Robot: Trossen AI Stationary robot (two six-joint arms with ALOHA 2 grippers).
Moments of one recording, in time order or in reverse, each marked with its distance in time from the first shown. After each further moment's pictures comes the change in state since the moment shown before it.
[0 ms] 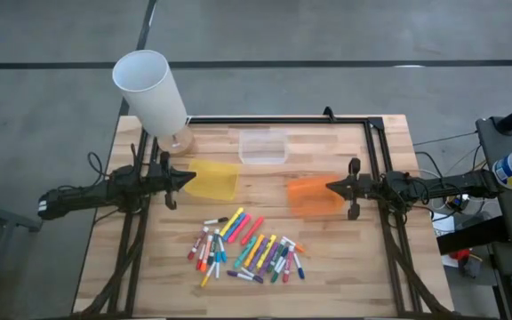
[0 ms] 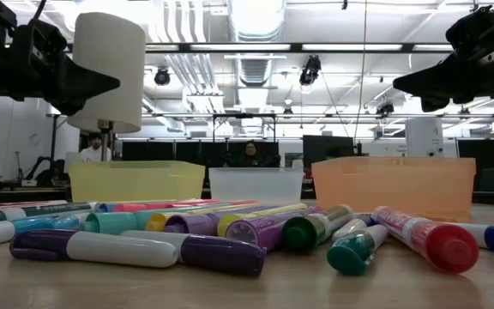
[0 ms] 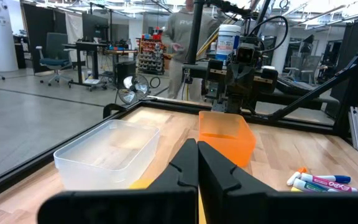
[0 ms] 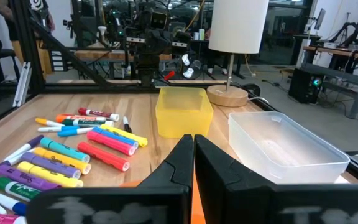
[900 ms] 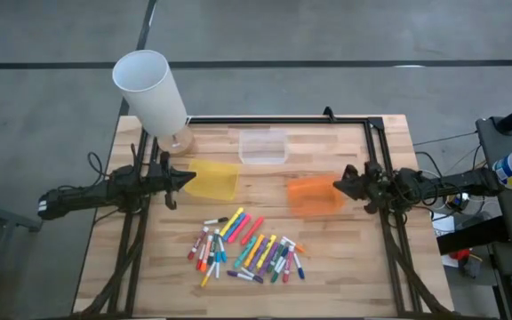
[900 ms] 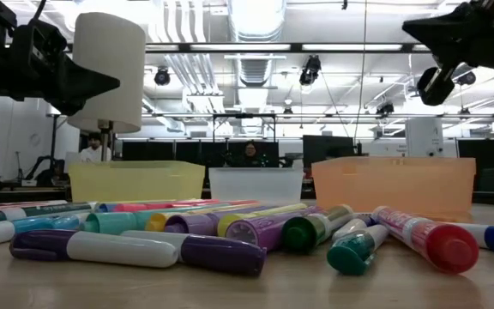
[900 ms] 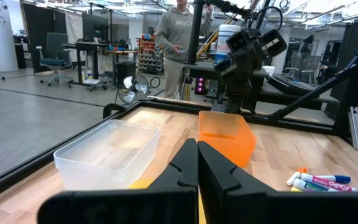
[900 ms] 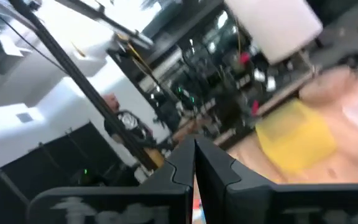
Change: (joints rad) left arm 0.000 0.000 0.000 0.000 0.000 0.000; right arm 0.032 0.059 0.000 0.320 -0.104 0.721
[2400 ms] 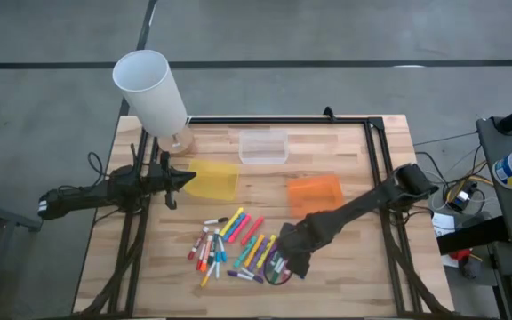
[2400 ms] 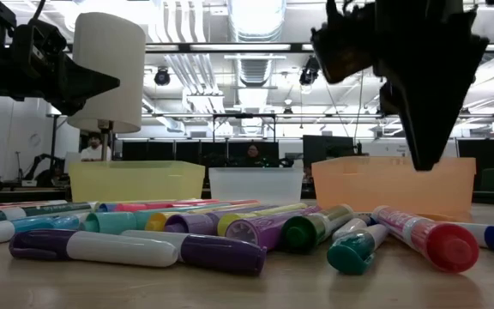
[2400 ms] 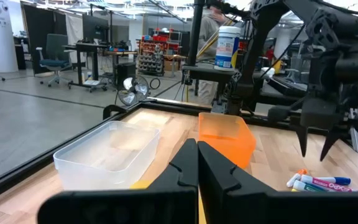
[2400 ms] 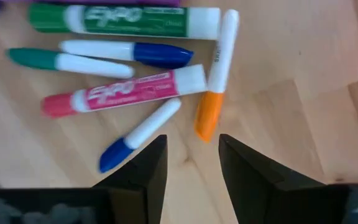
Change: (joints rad) left arm 0.000 0.000 -0.001 0.020 0.000 0.000; right arm 0.302 1.586 1.354 -1.444 -0.167 0.182
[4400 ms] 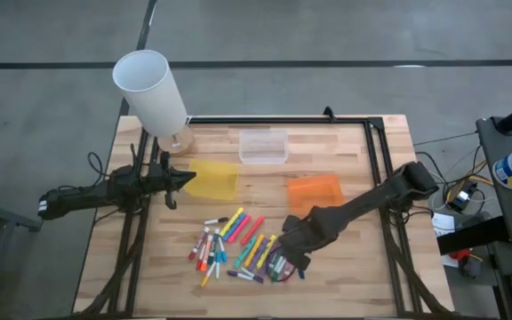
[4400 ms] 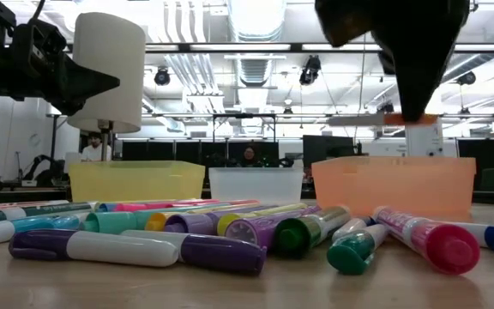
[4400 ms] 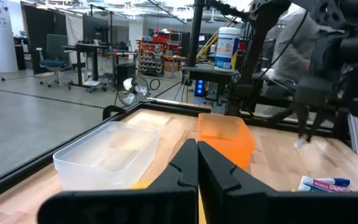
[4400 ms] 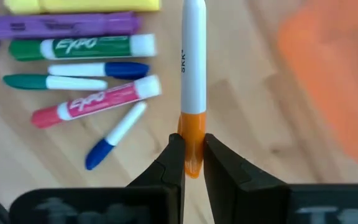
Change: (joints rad) left arm 0.000 0.016 0.001 0.006 0.000 0.000; right arm 0.000 -0.068 0.108 -0.214 0.131 0.075
